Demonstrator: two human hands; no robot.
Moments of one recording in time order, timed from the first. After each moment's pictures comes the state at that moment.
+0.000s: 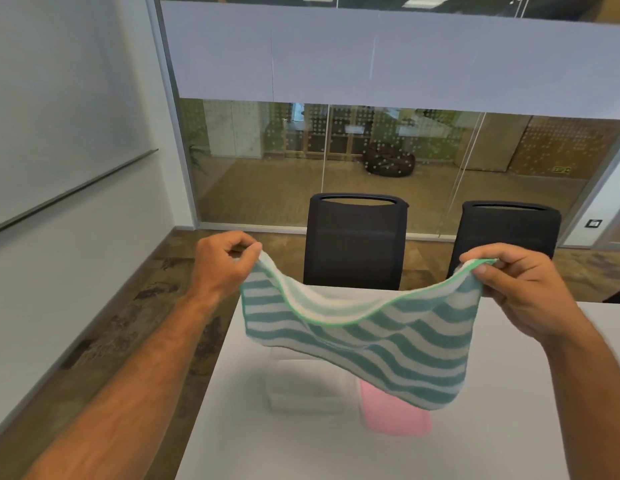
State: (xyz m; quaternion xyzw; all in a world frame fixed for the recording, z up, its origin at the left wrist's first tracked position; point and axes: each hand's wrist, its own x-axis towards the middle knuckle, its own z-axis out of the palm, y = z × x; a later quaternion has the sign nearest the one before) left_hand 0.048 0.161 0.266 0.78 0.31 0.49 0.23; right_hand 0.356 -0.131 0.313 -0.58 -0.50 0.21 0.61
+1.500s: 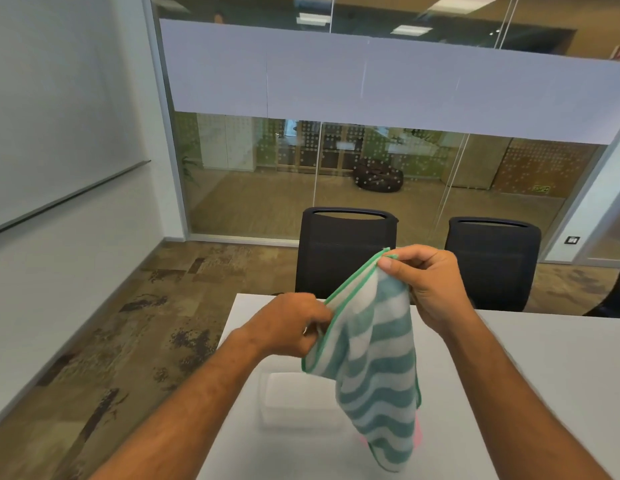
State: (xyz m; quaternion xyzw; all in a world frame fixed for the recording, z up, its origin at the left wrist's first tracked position) left_hand 0.095 0.089 0.243 0.96 0.07 0.21 0.15; right_hand 0.279 -0.062 0.323 -0.54 -0.42 0.24 0.68
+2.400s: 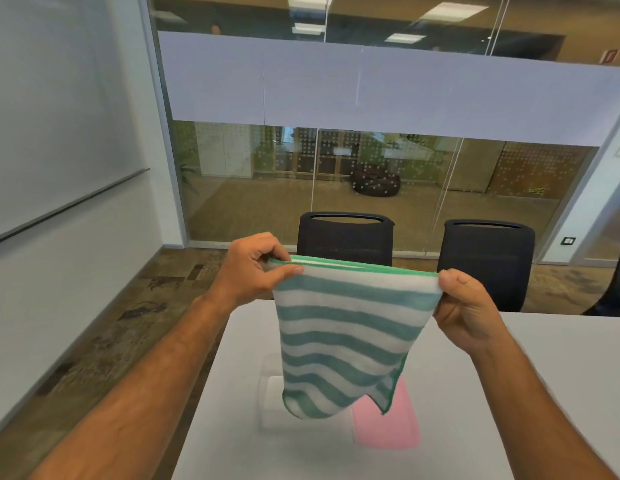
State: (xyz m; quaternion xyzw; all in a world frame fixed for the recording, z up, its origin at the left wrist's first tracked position) left_hand 0.069 0.123 0.303 0.84 0.13 0.46 0.25; right_hand 0.327 -0.106 0.293 -0.49 -0.29 0.34 0.75
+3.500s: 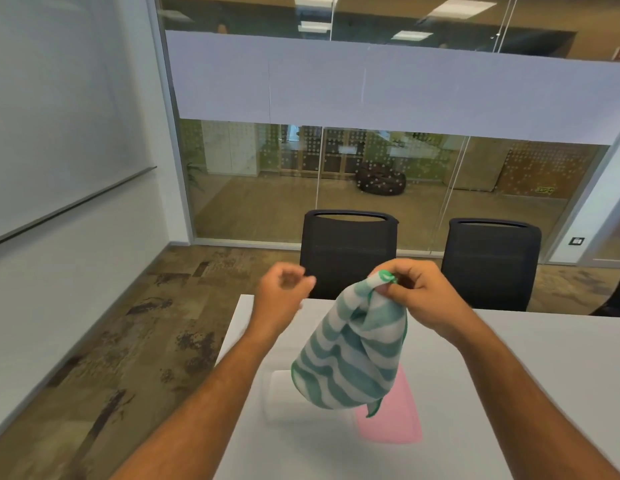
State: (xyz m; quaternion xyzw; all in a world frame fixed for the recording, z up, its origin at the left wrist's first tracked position) left_hand 0.100 0.073 0.252 0.66 0.34 0.41 0.53; right_hand 0.277 -0.086 0.320 -0.67 -0.54 0.19 0.48
